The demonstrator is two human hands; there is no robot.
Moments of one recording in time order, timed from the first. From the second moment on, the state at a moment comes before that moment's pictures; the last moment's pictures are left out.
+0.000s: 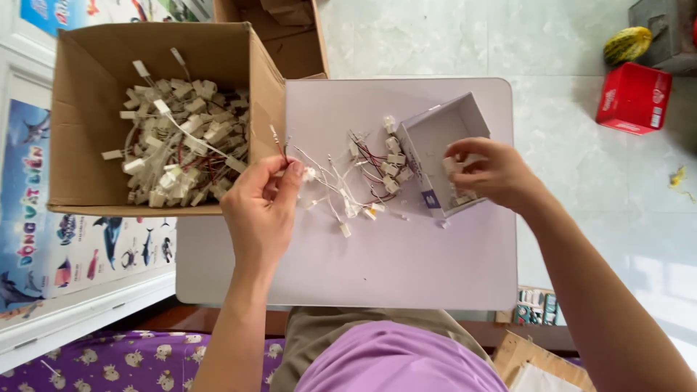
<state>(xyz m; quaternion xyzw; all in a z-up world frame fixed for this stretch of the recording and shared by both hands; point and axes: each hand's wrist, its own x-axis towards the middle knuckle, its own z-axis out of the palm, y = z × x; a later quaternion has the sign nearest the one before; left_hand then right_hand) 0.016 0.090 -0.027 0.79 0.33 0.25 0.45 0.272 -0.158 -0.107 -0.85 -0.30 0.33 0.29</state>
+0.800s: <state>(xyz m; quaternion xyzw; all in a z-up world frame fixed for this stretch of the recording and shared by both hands) -0.023 0.036 -0.129 0.47 0.37 -0.02 0.80 0.113 -0.129 -0.126 -0.50 0.07 0.61 0.62</state>
